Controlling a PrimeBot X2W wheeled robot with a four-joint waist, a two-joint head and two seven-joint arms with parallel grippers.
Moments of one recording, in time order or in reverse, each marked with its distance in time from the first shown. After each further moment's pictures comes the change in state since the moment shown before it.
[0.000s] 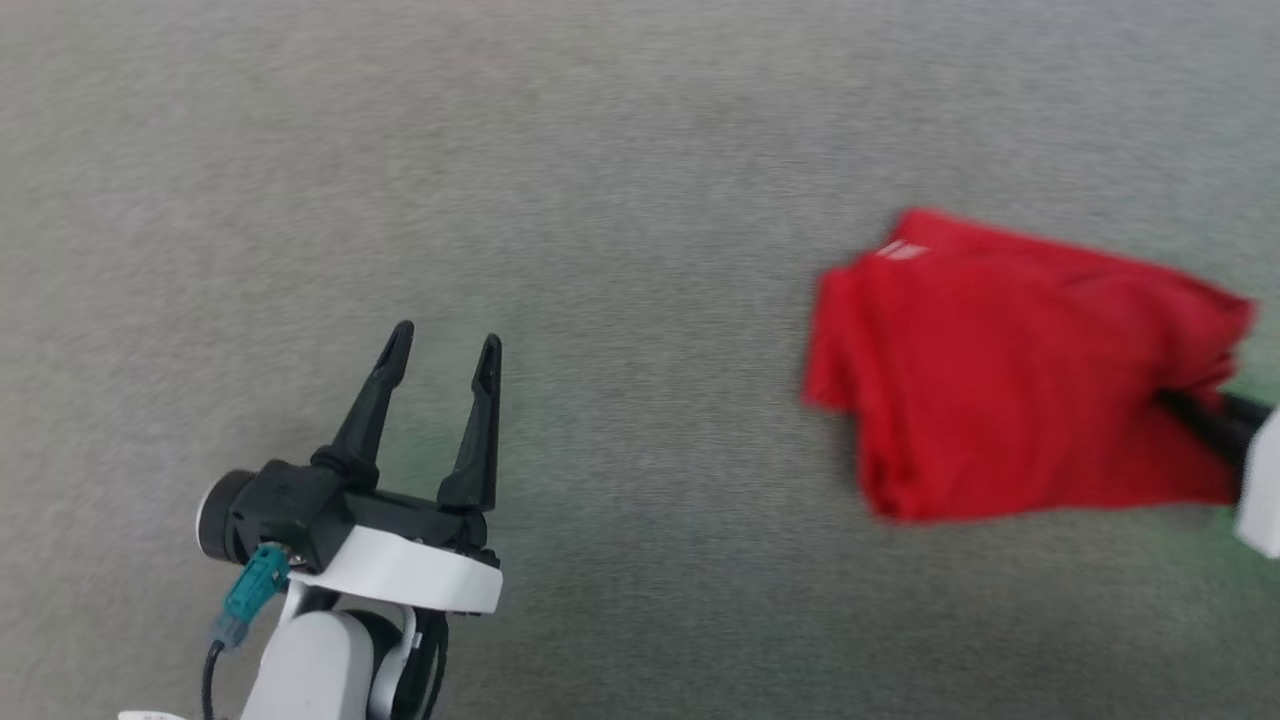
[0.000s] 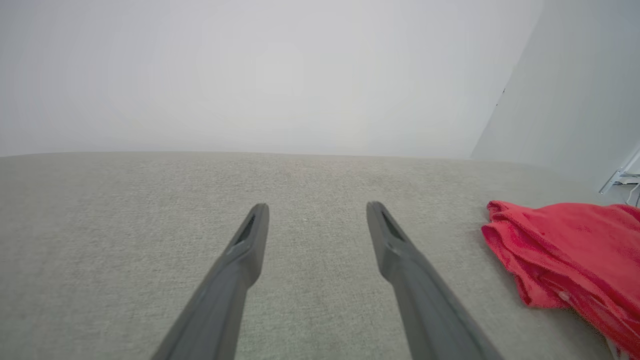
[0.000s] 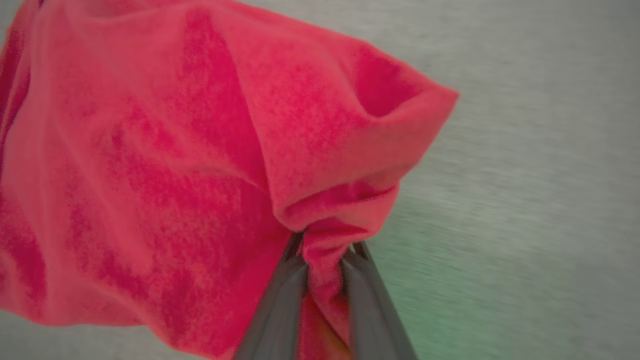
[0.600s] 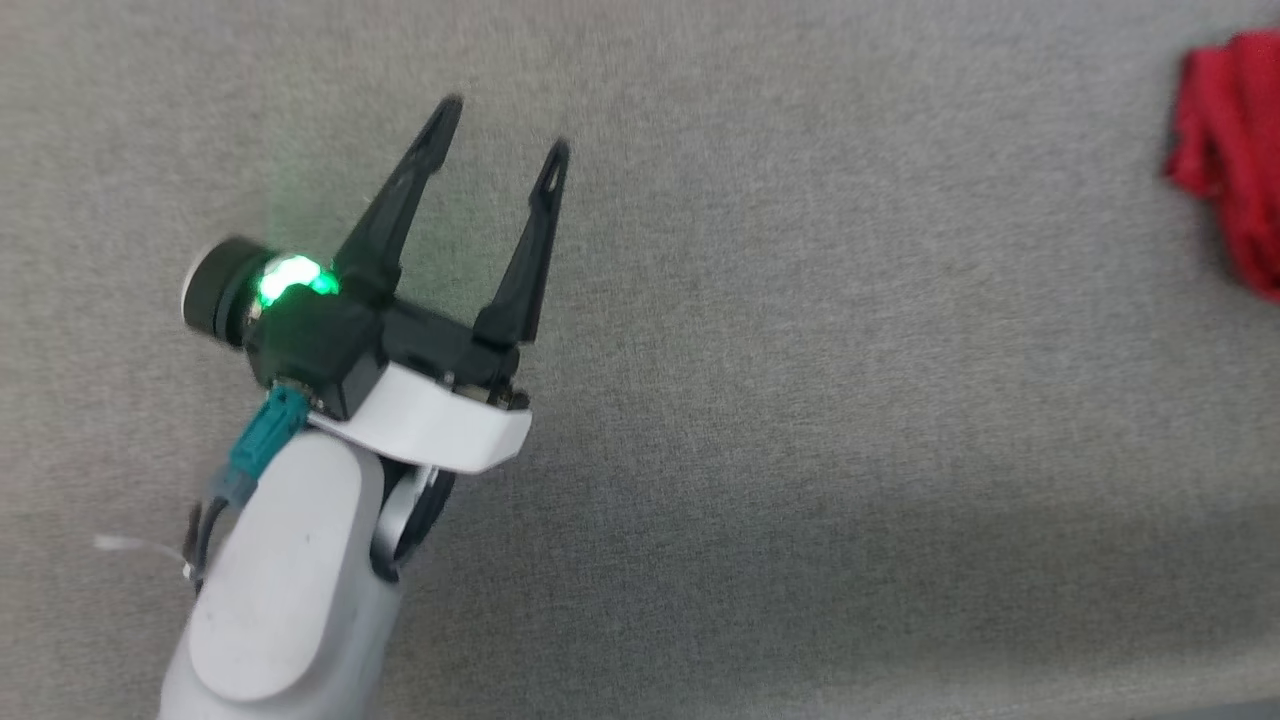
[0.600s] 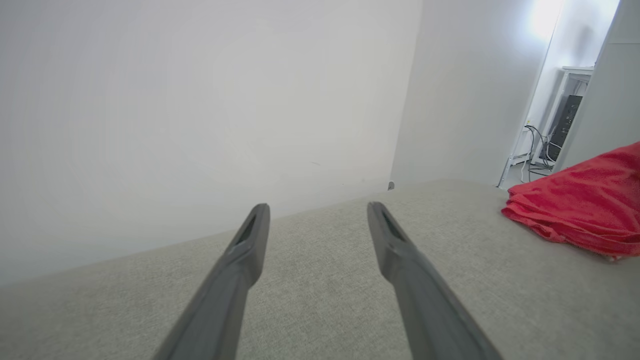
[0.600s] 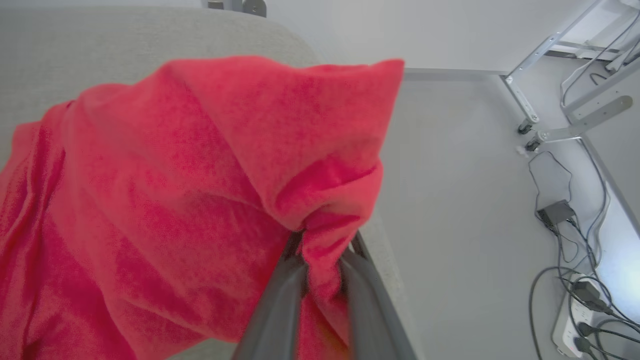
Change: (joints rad) left arm -0.315 0.104 -0.137 -0.013 0.025 -0.002 0.000; right arm -0.271 -0.140 -0.198 0.449 -0.129 -0.002 -0.311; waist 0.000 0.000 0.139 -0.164
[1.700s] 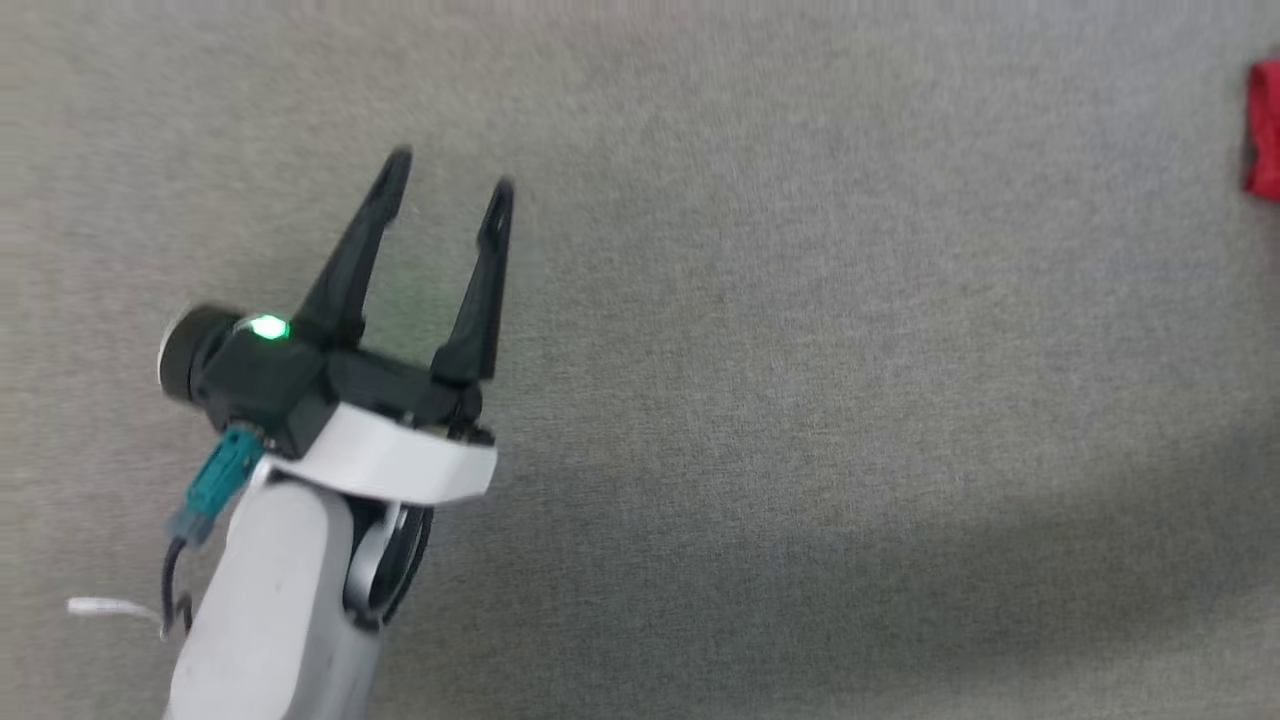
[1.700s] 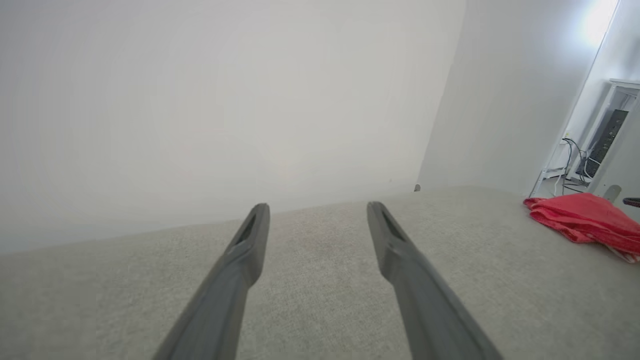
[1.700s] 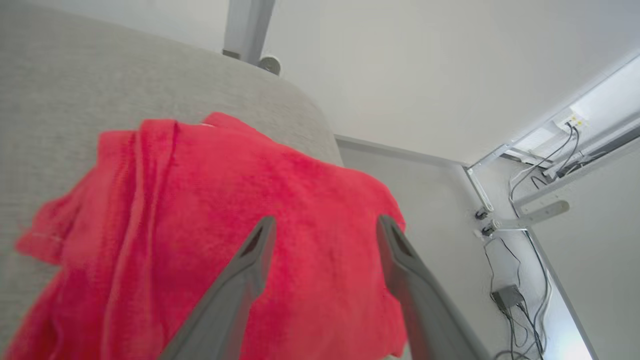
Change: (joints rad) left arm 0.084 -0.010 0.064 -0.009 -0.047 0.000 0.000; right arm -0.321 0.173 0.112 0.531 -0.453 0.000 -0.469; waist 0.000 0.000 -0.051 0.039
